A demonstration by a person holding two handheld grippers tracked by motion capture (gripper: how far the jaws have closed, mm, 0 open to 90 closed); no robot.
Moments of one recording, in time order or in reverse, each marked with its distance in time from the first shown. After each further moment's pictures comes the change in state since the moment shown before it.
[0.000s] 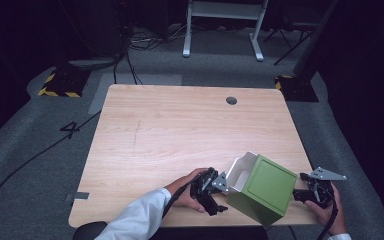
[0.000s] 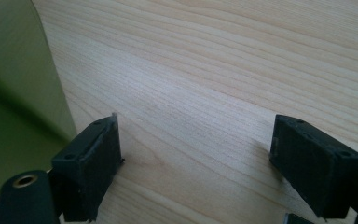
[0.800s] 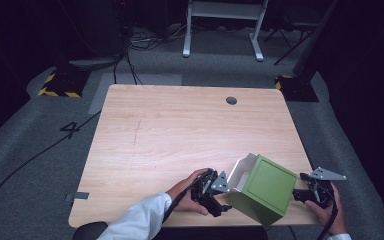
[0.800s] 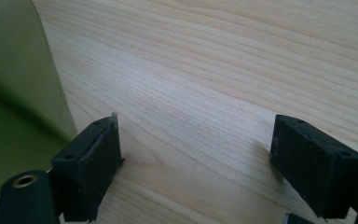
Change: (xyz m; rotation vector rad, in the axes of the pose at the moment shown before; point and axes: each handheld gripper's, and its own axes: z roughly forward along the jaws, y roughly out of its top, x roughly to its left) left arm -0.012 0.007 -0.010 -0.096 0.072 -0.051; right arm 0.000 0.000 0.000 0.000 0.000 0.000
